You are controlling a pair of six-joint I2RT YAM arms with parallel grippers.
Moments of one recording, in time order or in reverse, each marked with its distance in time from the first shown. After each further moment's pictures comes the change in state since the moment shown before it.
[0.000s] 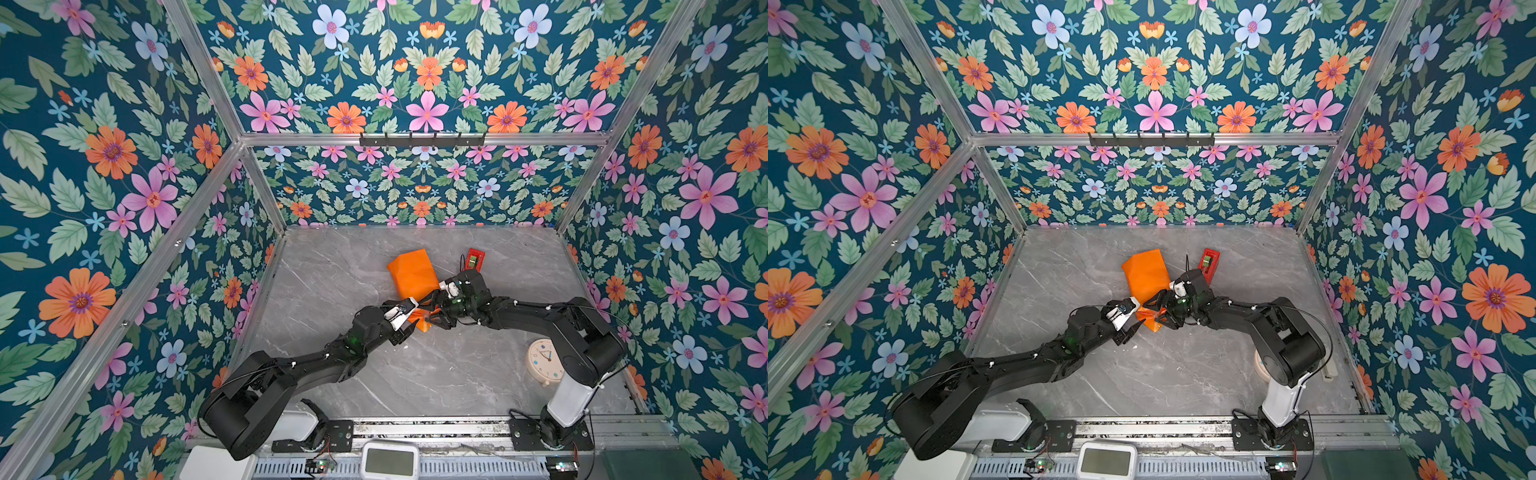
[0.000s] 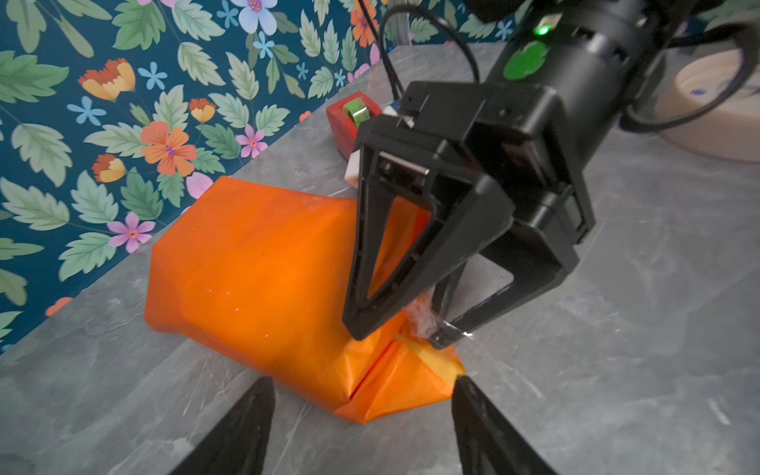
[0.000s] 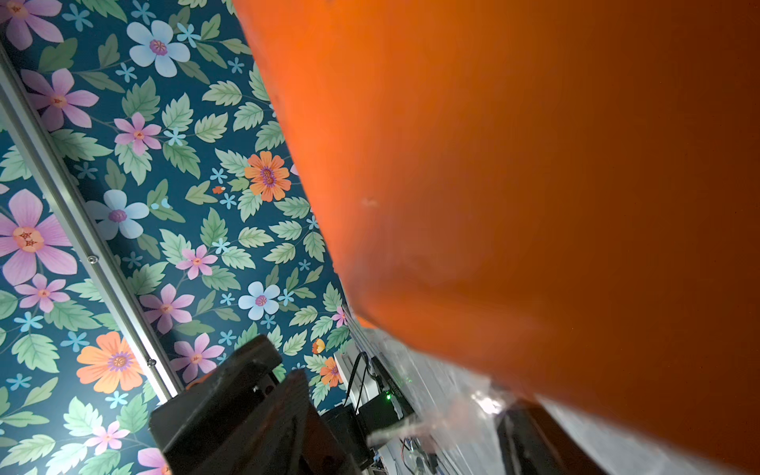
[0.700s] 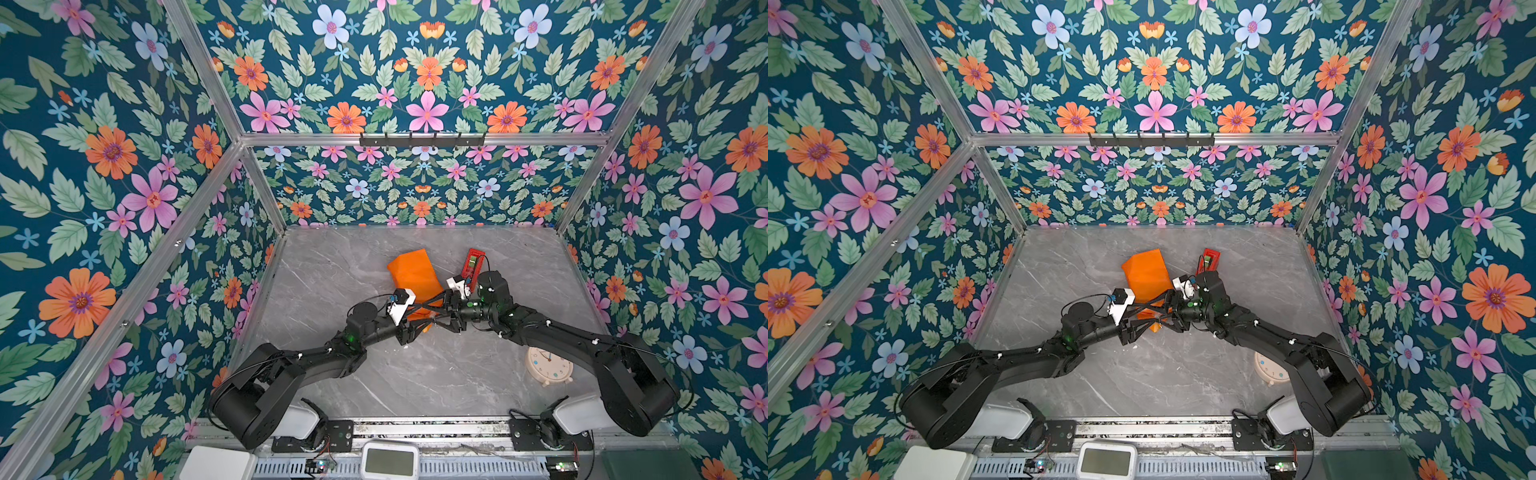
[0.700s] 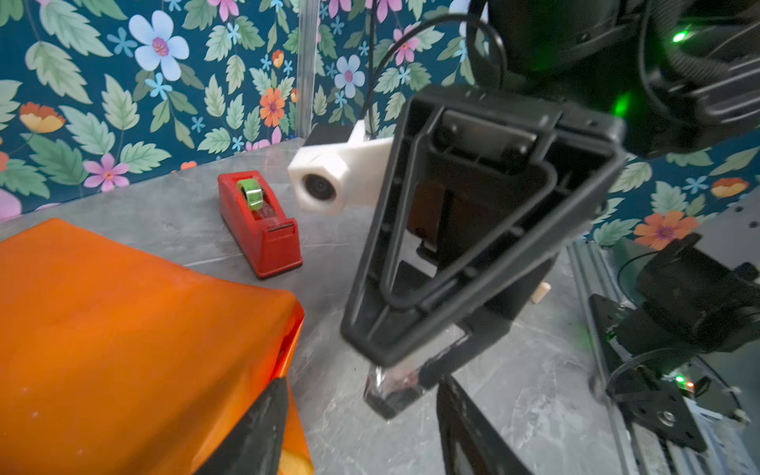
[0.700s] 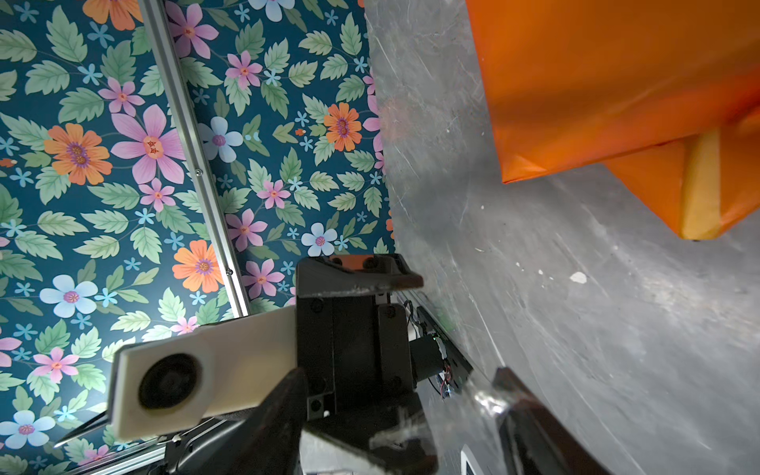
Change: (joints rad) left arm 0.052 0.089 0.018 0.274 0.391 -0.378; right arm 0.016 -0.299 -0.128 0.038 -0.088 0.060
